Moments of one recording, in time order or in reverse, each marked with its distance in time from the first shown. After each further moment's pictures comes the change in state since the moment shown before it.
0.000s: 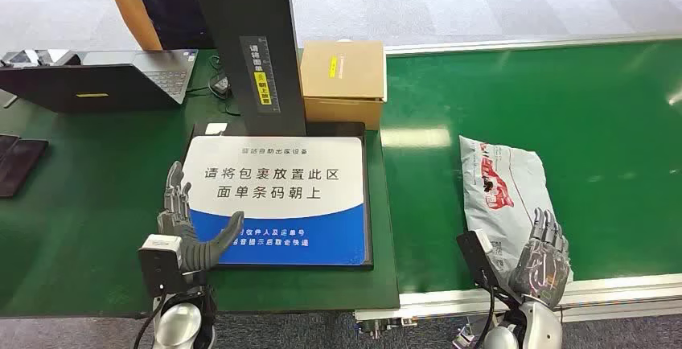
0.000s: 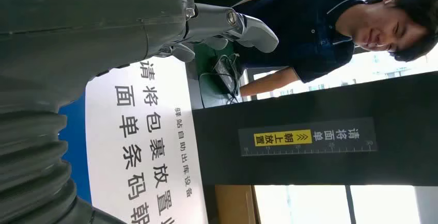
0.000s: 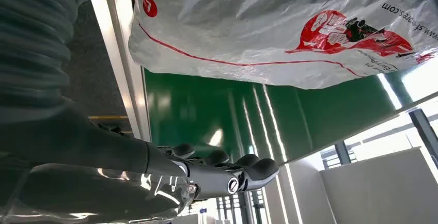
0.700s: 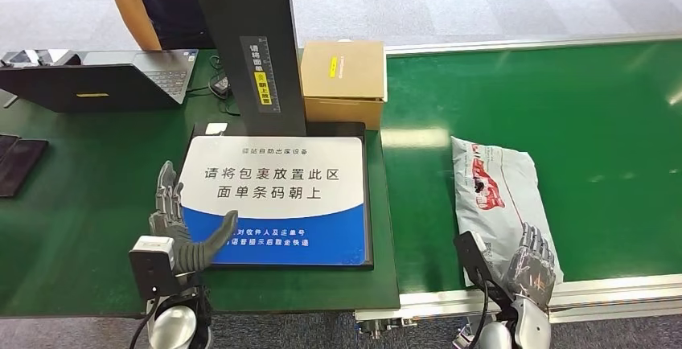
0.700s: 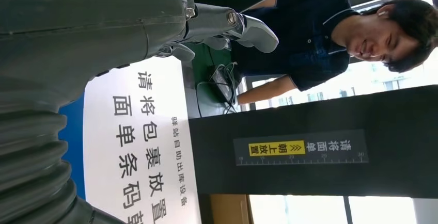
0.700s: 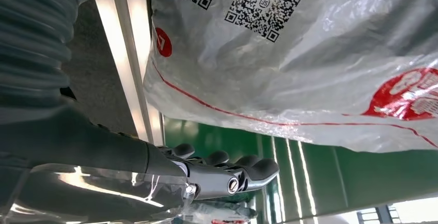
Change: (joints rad) left arm 0.024 0.000 0.000 -0.057 -0.006 0.010 0.025; right arm -0.076 -0.003 -0.057 0.184 0.003 0.061 0.052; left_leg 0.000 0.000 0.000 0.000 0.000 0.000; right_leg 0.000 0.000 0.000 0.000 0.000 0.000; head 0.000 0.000
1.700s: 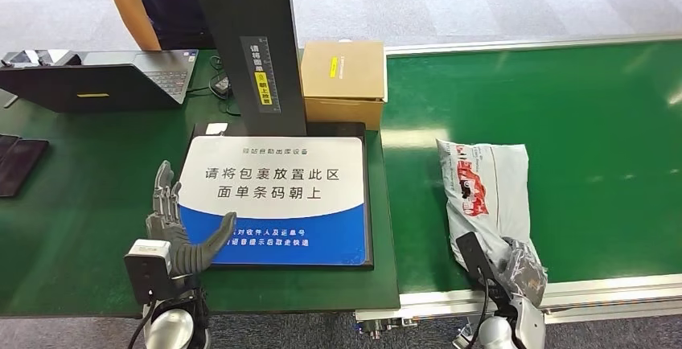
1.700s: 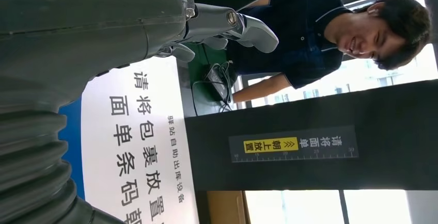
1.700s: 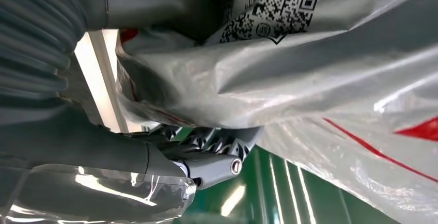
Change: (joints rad) left arm 0.019 0.000 -0.002 -0.038 -0.015 -0.018 0.006; right arm -0.090 -0.016 -0.083 0.206 -0.108 -0.035 -0.116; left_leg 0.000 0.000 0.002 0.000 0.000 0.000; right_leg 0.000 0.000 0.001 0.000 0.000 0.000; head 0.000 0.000
